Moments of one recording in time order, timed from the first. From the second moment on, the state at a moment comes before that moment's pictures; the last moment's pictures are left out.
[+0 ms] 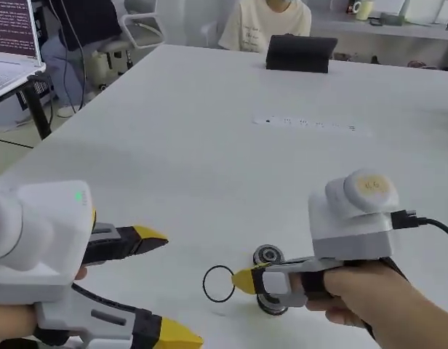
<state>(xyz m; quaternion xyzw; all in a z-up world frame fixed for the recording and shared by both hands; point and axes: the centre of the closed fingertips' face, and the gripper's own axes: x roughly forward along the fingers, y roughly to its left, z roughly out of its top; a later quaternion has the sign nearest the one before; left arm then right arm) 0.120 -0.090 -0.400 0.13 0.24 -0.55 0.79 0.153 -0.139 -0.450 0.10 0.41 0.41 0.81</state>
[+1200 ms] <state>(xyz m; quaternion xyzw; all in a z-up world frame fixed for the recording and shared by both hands) 0.118 -0.090 -0.405 0.13 0.25 -0.55 0.78 0.167 -0.159 -0.448 0.04 0.38 0.39 0.84</state>
